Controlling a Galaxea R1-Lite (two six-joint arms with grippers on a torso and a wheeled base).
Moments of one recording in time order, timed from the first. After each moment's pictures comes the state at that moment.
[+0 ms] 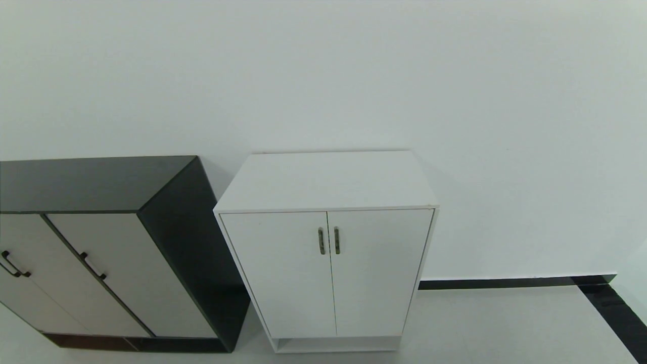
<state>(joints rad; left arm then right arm) 0.00 0.00 0.00 0.00 -0.03 0.00 0.27 0.16 -0.01 0.00 -0.06 -0.01</state>
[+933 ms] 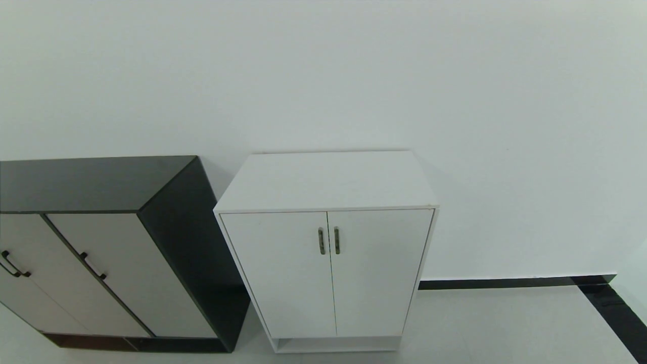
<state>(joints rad) 0.00 0.00 0.00 0.00 -0.03 0.00 0.00 0.01 0.00 0.00 -0.04 -0.01</state>
